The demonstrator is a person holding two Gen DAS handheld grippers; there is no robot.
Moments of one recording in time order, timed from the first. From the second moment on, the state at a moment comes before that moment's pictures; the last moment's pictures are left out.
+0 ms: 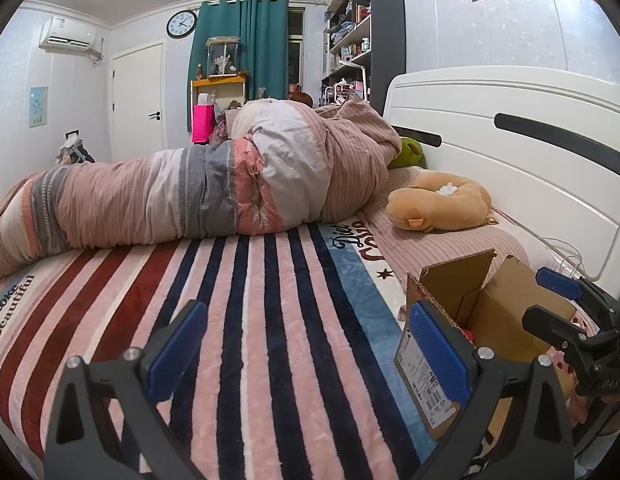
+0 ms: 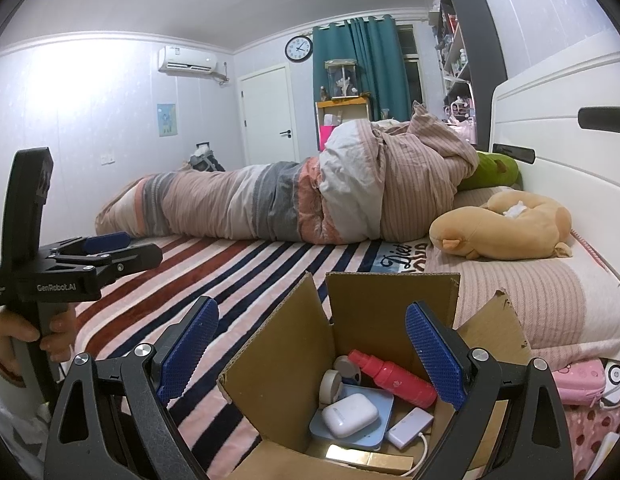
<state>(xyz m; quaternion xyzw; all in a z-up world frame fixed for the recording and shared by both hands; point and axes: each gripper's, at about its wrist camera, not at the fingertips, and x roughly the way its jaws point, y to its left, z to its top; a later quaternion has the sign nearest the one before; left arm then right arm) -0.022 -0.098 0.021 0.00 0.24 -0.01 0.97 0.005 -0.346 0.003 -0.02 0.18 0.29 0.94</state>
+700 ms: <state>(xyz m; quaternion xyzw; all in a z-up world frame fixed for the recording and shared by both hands) -0.024 -0.098 0.023 -0.01 0.24 0.00 0.97 0.004 -0.344 0.003 -0.02 0.18 0.29 0.94</state>
